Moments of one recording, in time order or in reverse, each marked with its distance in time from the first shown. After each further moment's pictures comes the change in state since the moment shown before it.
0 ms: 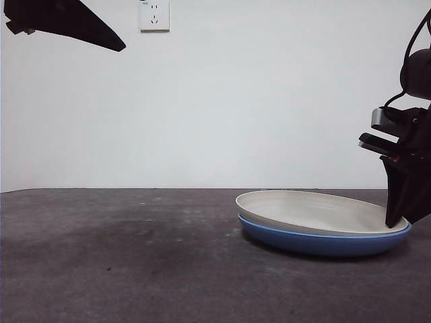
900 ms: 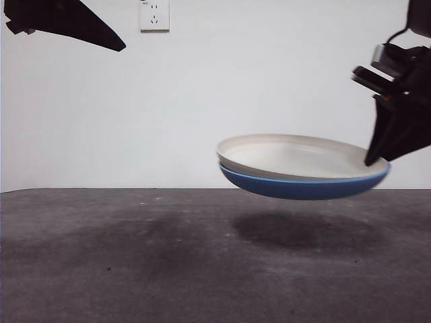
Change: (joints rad) left arm 0.000 0.000 0.000 0.001 0.000 0.000; right arm 0.048 -0.201 0.014 0.019 -0.068 0.096
